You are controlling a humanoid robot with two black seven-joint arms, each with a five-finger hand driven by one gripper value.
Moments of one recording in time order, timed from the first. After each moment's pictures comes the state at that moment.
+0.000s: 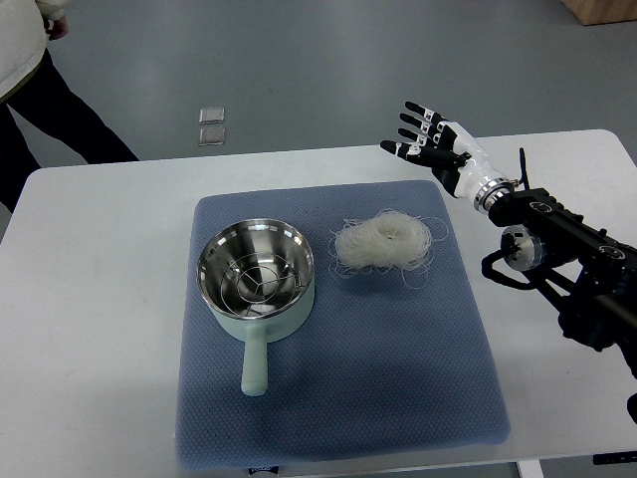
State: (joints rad) left arm 0.00 0.00 -0.04 -0.15 0.00 -0.01 0.15; right arm 0.68 -0.22 0.79 0.92 -0.48 -0.04 0.18
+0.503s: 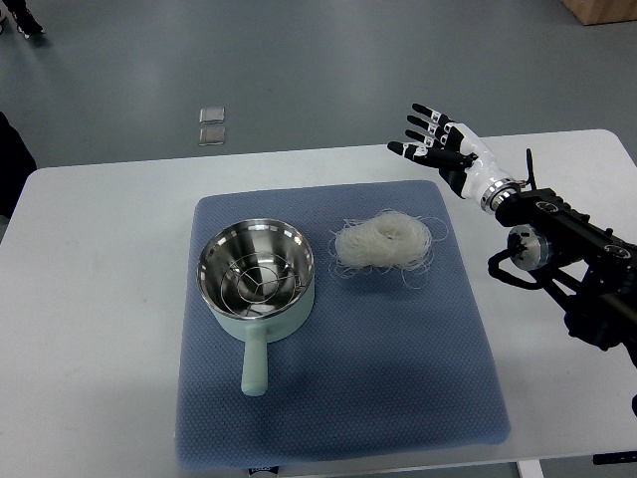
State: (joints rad) left arm 0.00 0.00 -0.04 -0.15 0.01 0.00 0.15; right arm 0.69 -0.24 0.79 0.90 -0.48 -0.03 0.17
